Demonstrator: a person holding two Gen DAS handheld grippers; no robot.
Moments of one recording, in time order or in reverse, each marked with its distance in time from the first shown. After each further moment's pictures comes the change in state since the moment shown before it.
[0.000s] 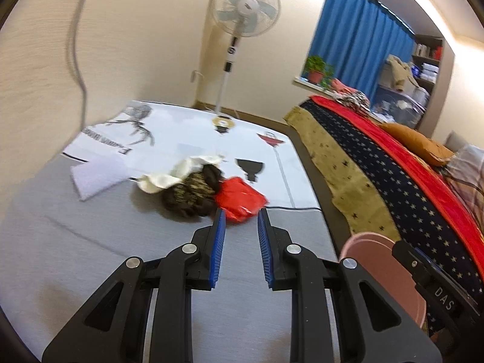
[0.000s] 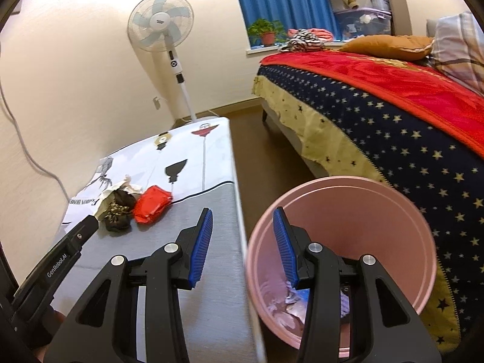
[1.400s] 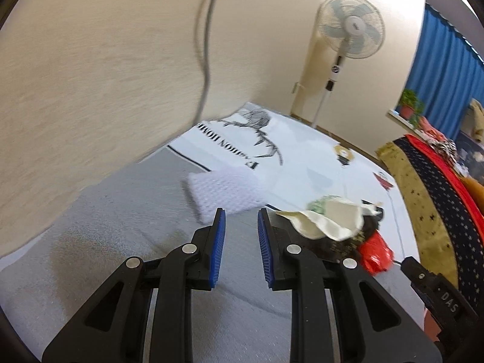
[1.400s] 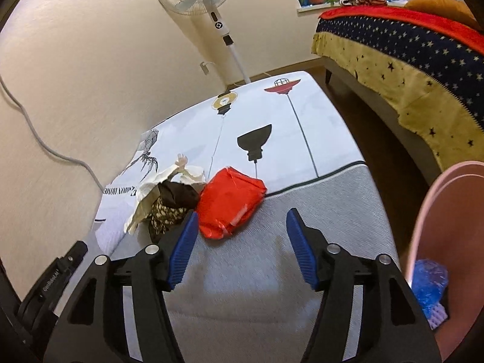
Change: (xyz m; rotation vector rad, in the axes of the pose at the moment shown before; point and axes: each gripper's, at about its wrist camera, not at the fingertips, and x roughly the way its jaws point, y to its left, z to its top) left arm 0.020 0.117 0.024 -0.241 -0.036 0.364; right arm 0.118 0.087 0.003 0.025 0.180 0.266
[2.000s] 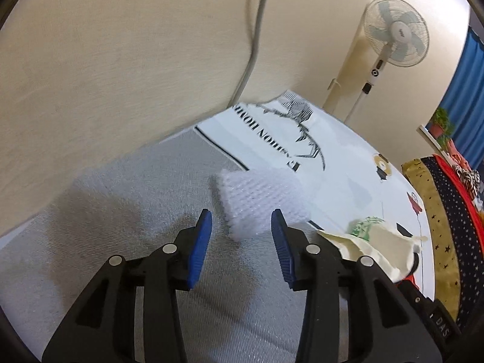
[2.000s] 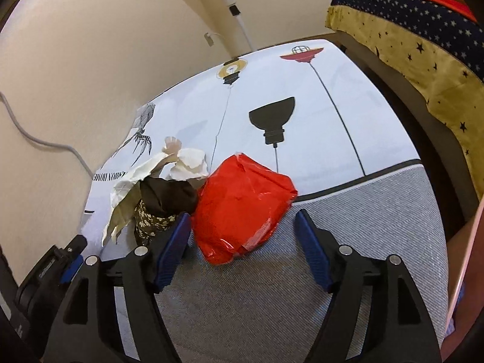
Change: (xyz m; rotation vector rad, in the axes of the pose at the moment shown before) left arm 0.049 0.029 0.008 -0.163 0.086 0.083; right arm 0.059 0.010 0.010 -0.028 0.139 0.019
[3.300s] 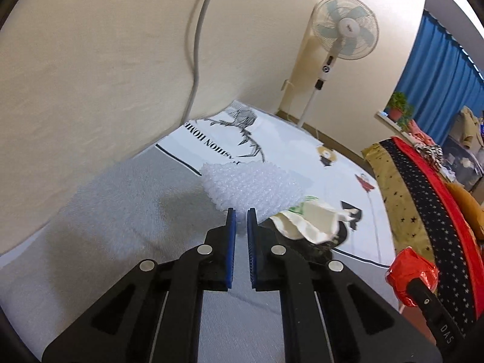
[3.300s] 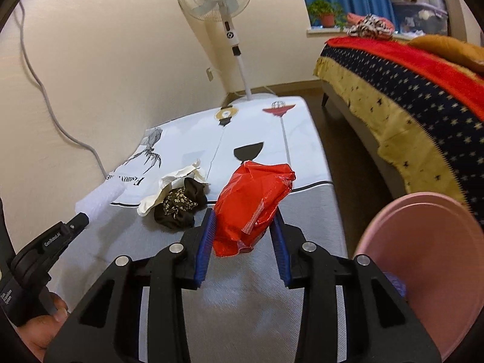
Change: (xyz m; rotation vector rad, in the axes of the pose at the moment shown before) left arm -0.076 -0.030 -0.012 0.150 -0.053 -0.171; right arm -0.127 -0.001 -0.029 -0.112 -0.189 -0.106
